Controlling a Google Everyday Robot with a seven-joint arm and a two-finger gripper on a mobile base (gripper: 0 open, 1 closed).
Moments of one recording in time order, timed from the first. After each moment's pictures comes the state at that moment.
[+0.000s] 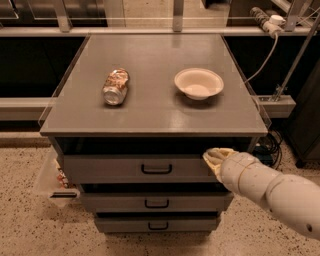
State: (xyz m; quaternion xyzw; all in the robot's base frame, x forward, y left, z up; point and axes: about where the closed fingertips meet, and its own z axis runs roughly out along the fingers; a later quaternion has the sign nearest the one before) arm 0.510 -0.162 0.738 -0.35 0.78 0.00 0.52
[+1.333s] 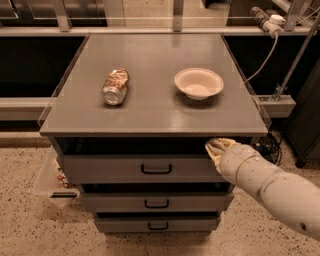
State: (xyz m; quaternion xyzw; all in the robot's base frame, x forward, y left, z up) arm 0.524 -0.168 0.766 -0.33 0.77 -0.05 0.55
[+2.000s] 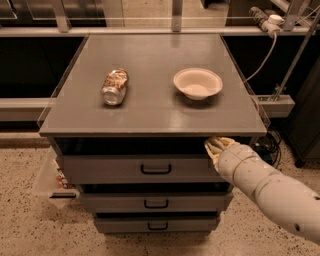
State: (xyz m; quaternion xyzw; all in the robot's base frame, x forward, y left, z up) arm 0.534 -0.170 0.765 -0.32 0.76 -0.06 0.56
